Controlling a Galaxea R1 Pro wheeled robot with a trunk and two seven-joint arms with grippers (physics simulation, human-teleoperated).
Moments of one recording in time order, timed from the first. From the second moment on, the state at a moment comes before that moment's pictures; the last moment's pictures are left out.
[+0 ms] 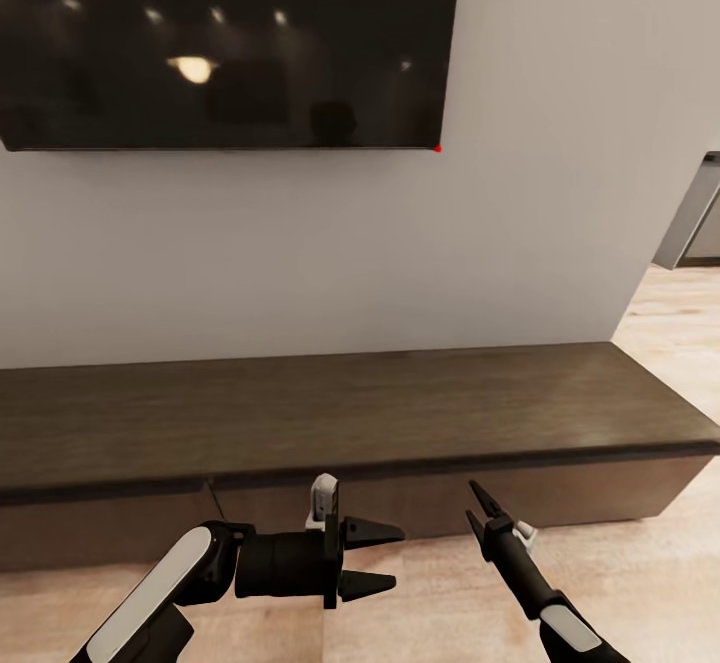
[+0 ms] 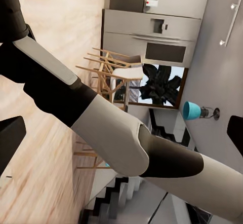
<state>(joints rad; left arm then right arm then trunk) -0.31 0.21 -0.54 -1.55 1.98 1.00 0.18 -0.50 -0.11 0.08 -0.25 -1.36 0.20 0.95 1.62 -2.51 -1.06</state>
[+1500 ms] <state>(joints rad) -0.31 0.21 -0.54 -1.55 1.98 1.00 0.18 -0.50 -0.11 0.08 -0.25 -1.34 0.20 1.02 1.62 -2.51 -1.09</state>
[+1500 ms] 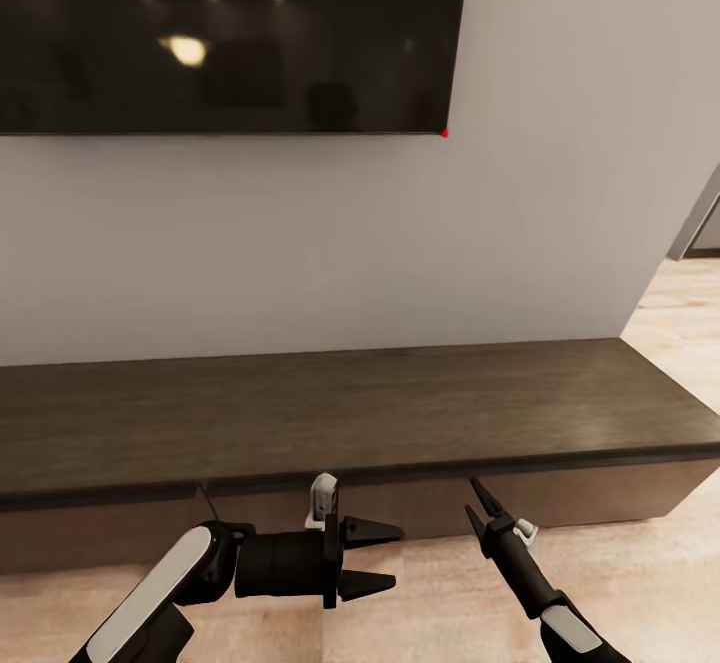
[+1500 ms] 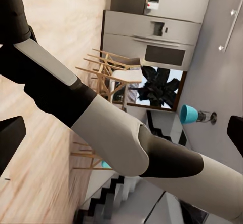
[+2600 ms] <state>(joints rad) -0.31 0.21 -0.54 -1.55 1.98 1.00 0.18 -0.50 -0.11 0.08 -0.25 -1.34 0.20 1.03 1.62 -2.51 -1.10</state>
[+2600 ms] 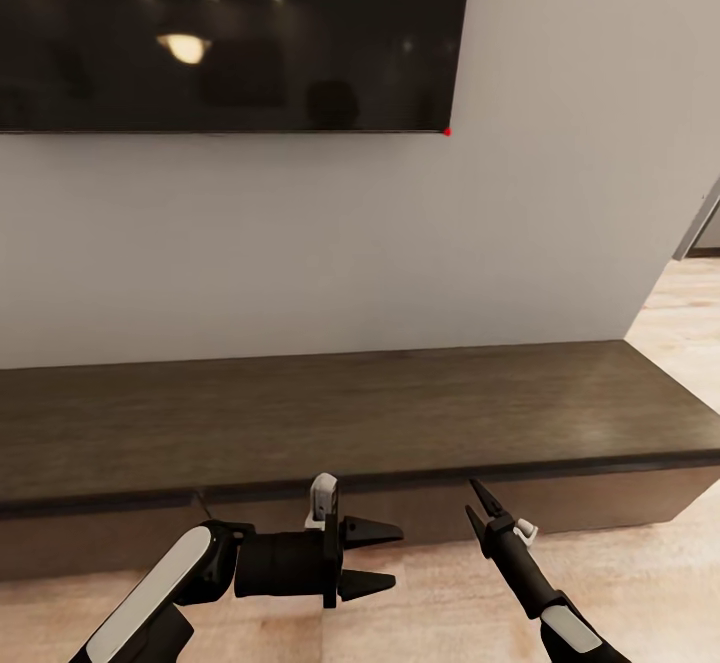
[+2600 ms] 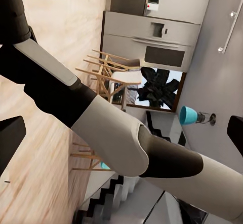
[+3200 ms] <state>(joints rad) -0.31 0.21 -0.54 -1.55 1.98 1.00 0.18 -0.50 -0.11 0.08 -0.25 -1.34 0.20 1.03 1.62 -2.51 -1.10</state>
